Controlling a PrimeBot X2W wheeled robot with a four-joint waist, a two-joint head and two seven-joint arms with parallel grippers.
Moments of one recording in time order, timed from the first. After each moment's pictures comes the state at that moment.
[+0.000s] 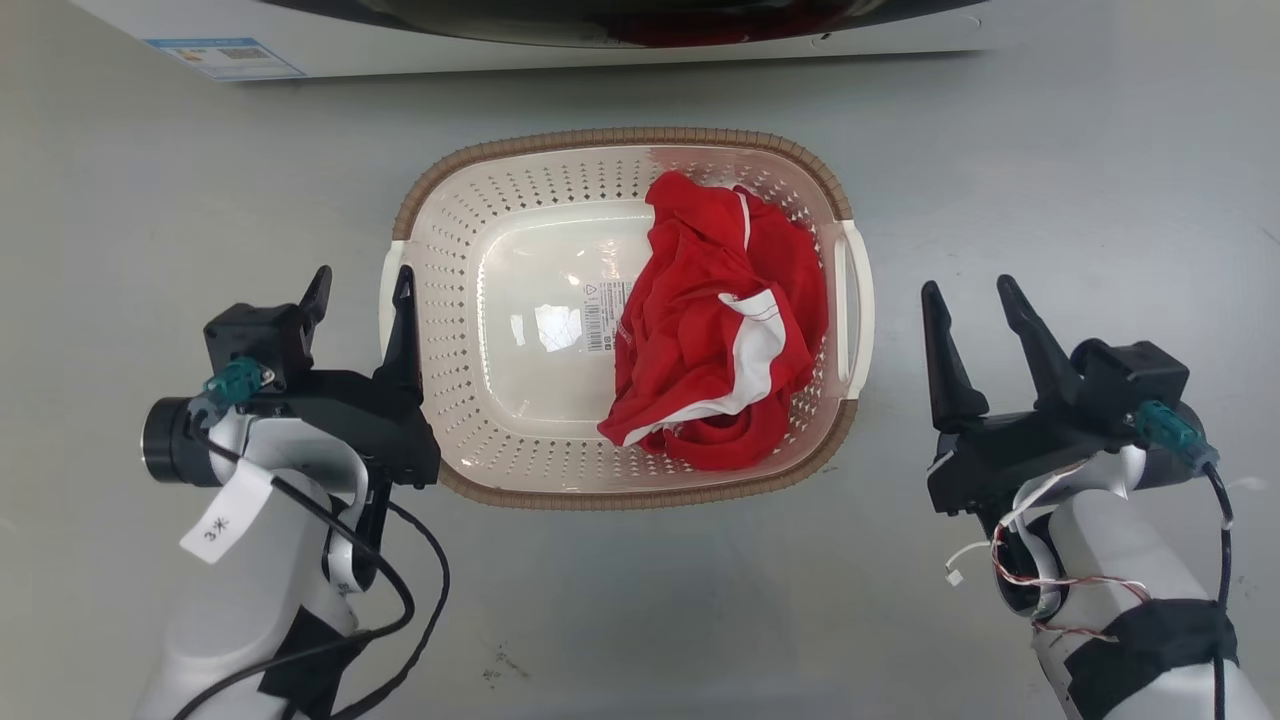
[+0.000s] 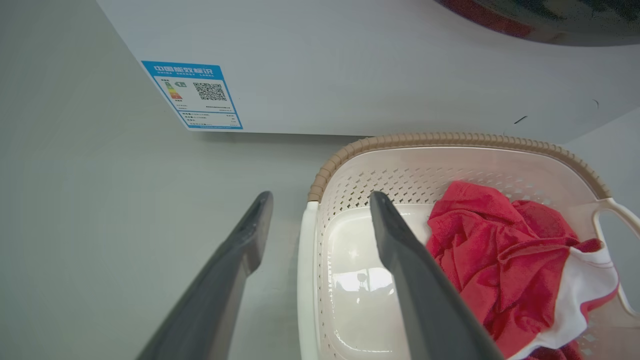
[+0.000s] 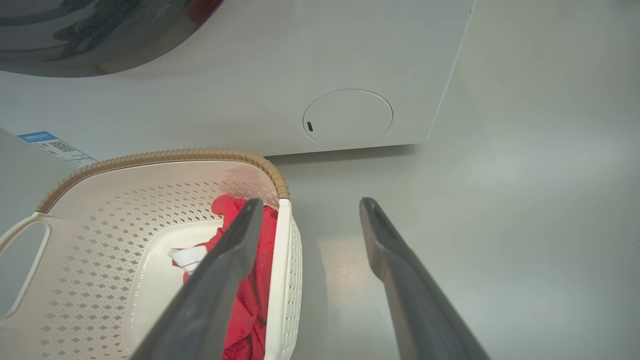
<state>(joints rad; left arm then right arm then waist) -0.69 0.10 -0.24 0.64 -0.41 0.05 -0.14 -0.61 -0.15 0.29 0.51 0.37 0.00 -0.23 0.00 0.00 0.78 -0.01</state>
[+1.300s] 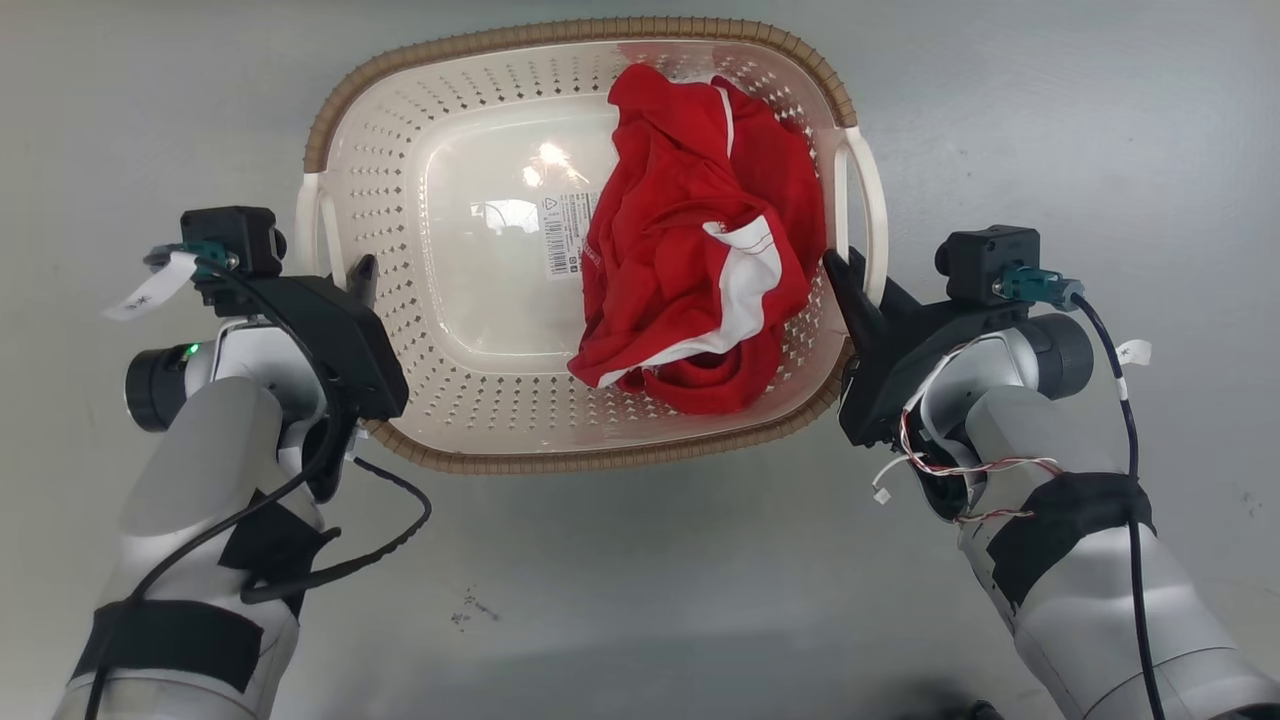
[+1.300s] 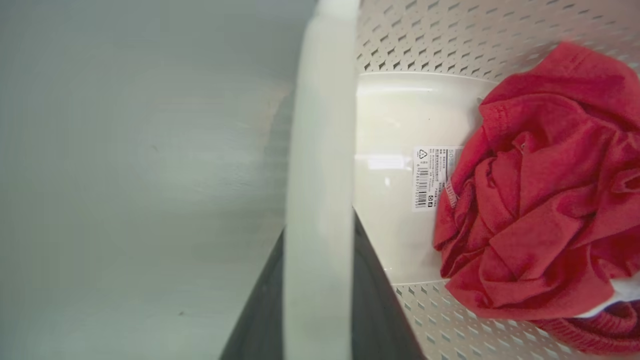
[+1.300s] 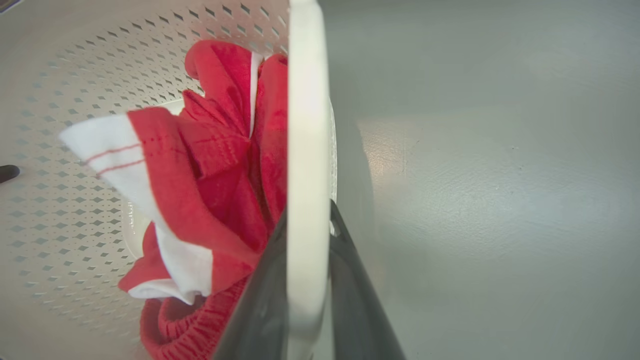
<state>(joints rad) -0.98 0.10 -0.21 1.06 -0.51 -0.09 0.10 -0.95 -0.04 0.44 0.96 0.44 0.11 -0.04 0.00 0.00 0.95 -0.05</state>
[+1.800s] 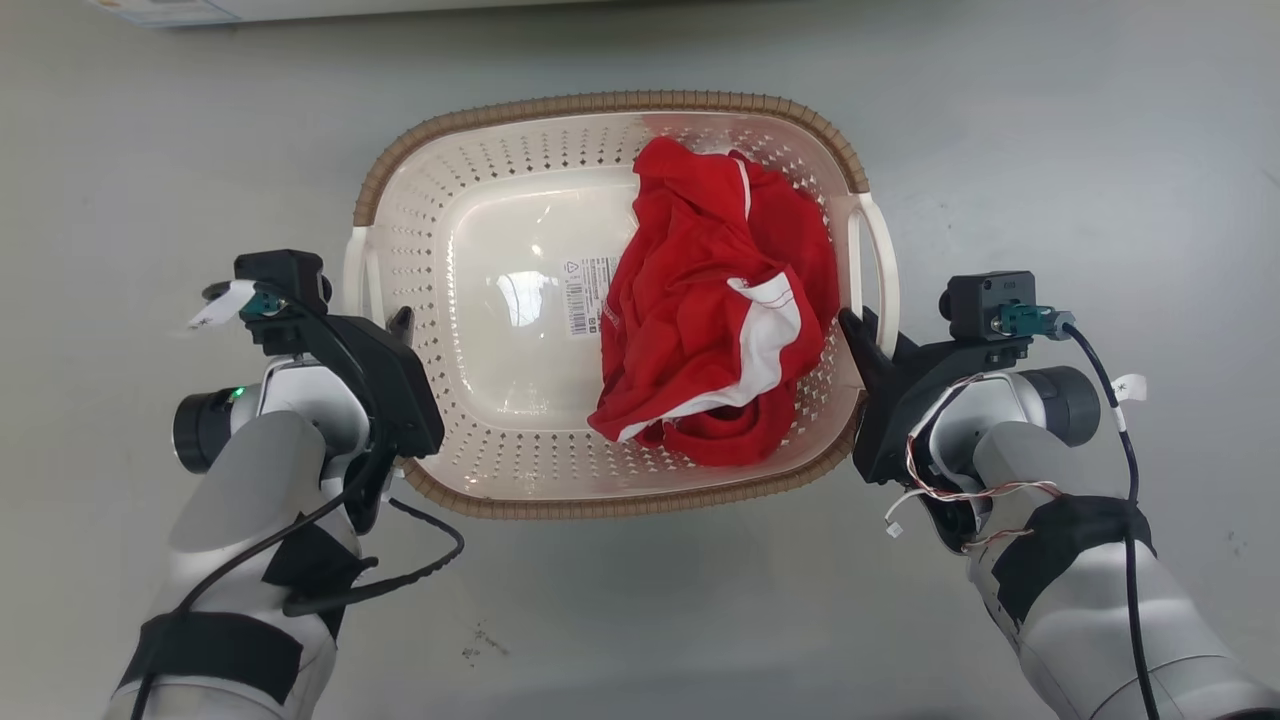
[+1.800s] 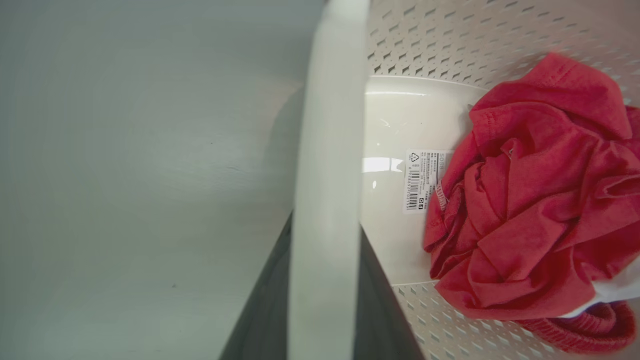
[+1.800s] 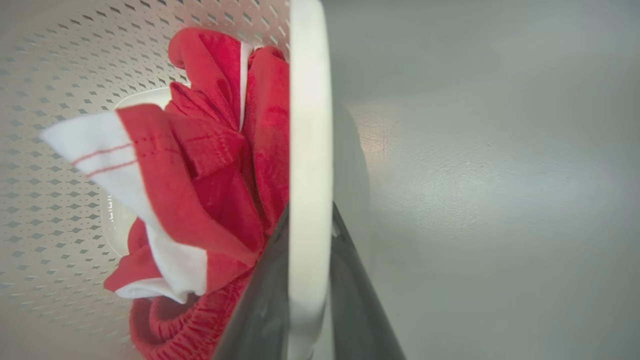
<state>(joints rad) -0.98 0.05 -0.21 1.17 -0.51 -0.09 0.08 -0.96 -0.04 0.45 1.10 0.46 0.12 -0.03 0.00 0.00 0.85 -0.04</state>
